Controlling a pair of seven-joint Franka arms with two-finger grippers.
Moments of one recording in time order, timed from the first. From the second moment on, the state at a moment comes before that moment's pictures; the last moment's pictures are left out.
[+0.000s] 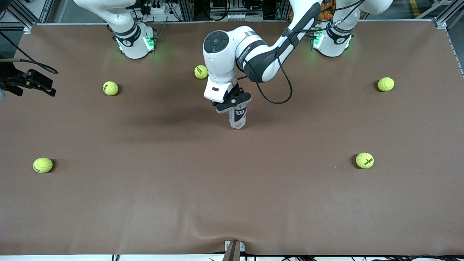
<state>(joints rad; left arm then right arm) -0.77 0.55 -0.19 -1.47 0.20 2.00 -1.40 0.05 -0.03 -0.08 -1.58 -0.02 1.52 -0.02</state>
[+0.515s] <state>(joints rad) -0.77 0.56 -0.18 -1.47 0.20 2.00 -1.40 0.05 -0.03 -0.08 -1.59 -0.02 1.52 -0.02</state>
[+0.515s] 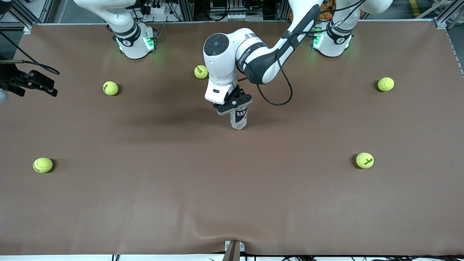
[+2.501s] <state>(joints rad) -0.73 0.51 -0.18 -1.42 0.19 1.95 -1.39 0.08 -0.03 -0.08 -1.59 -0.02 1.54 -0.02</state>
